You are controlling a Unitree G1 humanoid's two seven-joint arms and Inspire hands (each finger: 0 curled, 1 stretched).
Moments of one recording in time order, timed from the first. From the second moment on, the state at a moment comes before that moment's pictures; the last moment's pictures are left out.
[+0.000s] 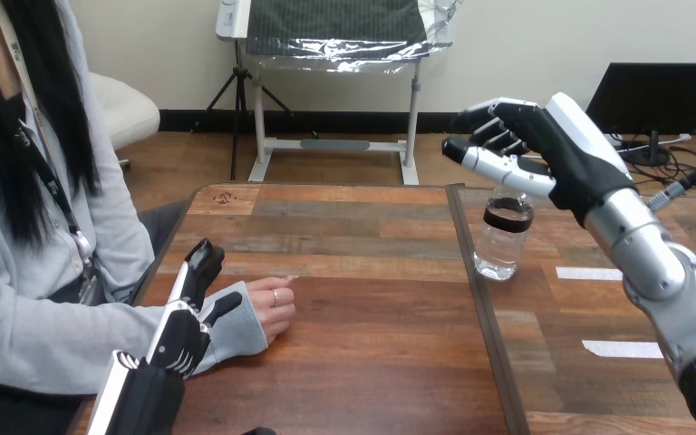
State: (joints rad) left arm 0.28 0.19 -0.02 0.48 -0.19 -1.23 -0.34; right arm -0.64 -0.46 0.11 0.82 -0.35 -0.47 0.07
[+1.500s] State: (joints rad) left arm 0.27 0.19 -0.02 0.51 -0.19 -1.22 -0.35; right arm -0.48 -0.49 -0.01 0.54 -0.40 -0.40 -0.06
